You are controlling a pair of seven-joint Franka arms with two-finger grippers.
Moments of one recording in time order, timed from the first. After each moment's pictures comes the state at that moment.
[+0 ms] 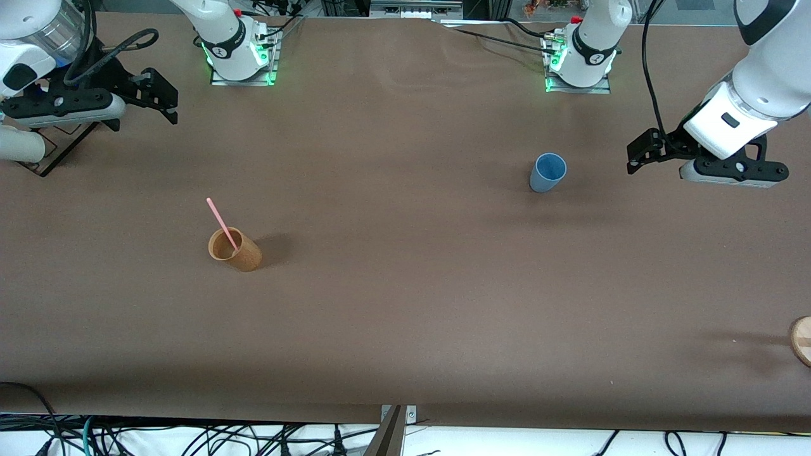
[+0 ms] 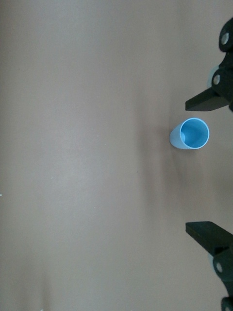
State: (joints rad) left arm -0.01 -0.03 -0.10 -1.75 -0.08 1.72 -0.07; right arm -0.02 -0.12 0.22 -1.70 0.01 1.59 0.04
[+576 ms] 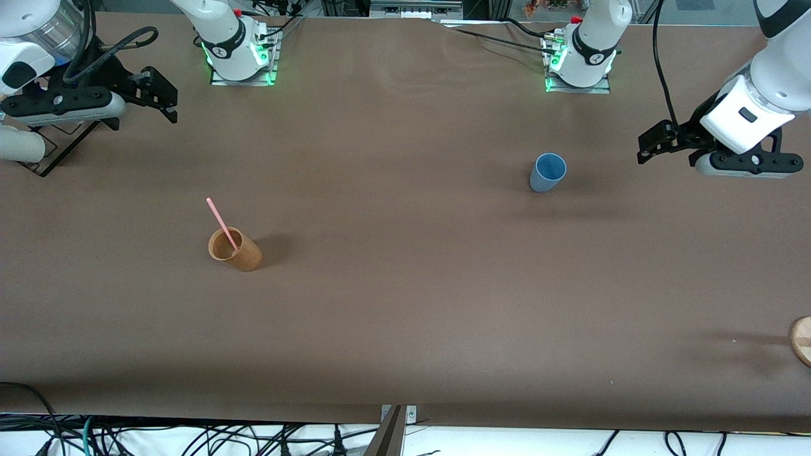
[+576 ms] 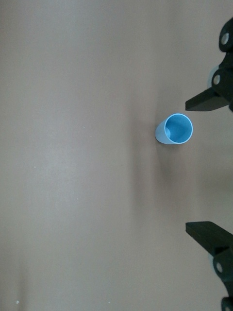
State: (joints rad) left arm 0.00 -0.04 -0.09 -1.72 -0.06 1.63 -0.09; right arm -0.02 -0.13 0.22 -1.70 0.01 1.59 0.03
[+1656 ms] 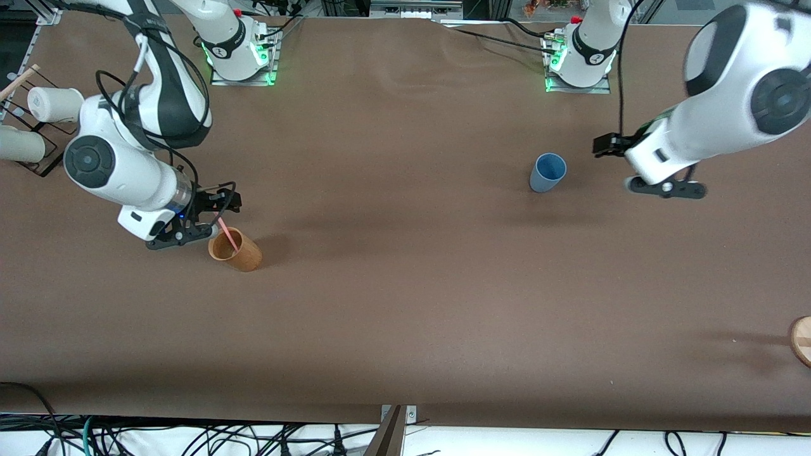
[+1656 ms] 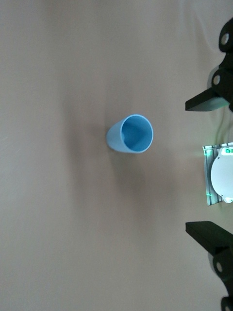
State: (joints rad) left arm -0.01 0.08 -0.19 -1.82 -0.05 1.55 -0.07; right arm -0.02 0.27 0.21 -1.90 -0.02 2.04 -0.04
